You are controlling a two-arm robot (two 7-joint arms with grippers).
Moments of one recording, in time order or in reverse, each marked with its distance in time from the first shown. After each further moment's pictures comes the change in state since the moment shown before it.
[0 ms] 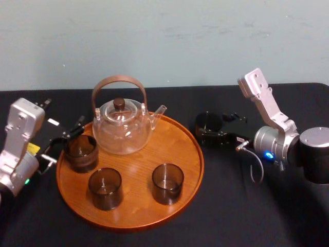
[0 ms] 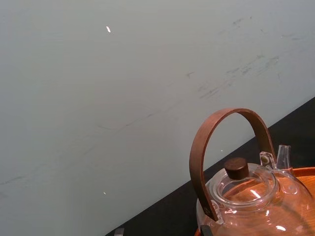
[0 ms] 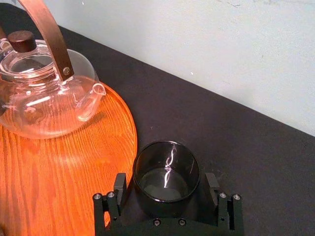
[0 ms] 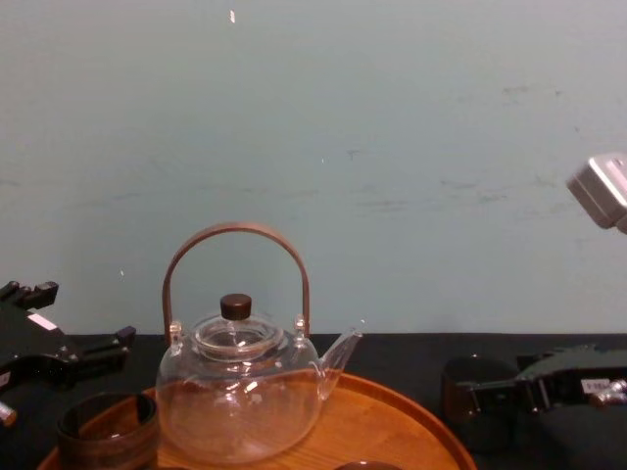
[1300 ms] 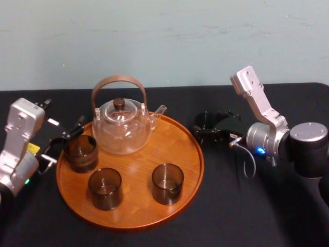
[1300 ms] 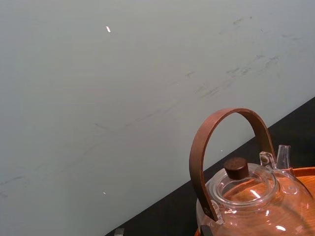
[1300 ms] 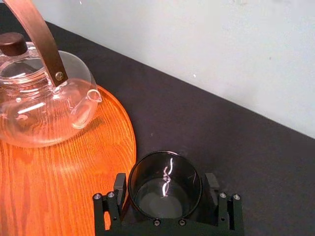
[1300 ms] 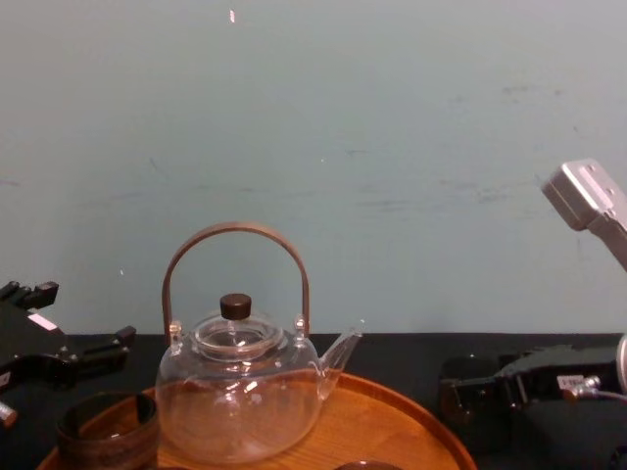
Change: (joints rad) left arm 0.000 0.000 0.000 0.000 0.000 0.000 0.000; right arm 0.053 -0.062 0.010 0.099 -0.048 -0.020 0.028
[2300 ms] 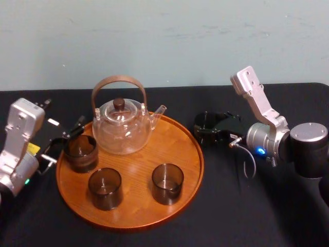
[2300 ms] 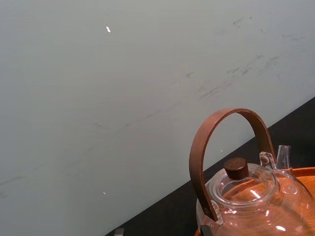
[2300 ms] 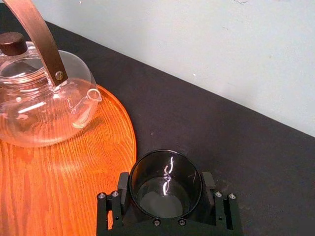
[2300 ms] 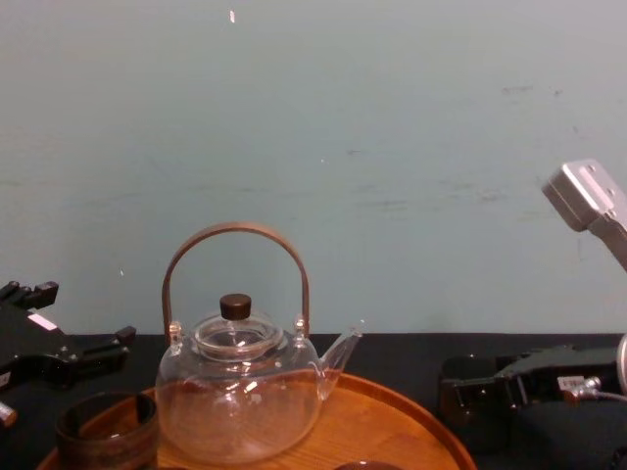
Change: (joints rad) left arm 0.000 0.000 0.000 0.000 0.000 0.000 0.000; right arm -0.001 0.001 0.000 0.000 0.005 0.004 0.000
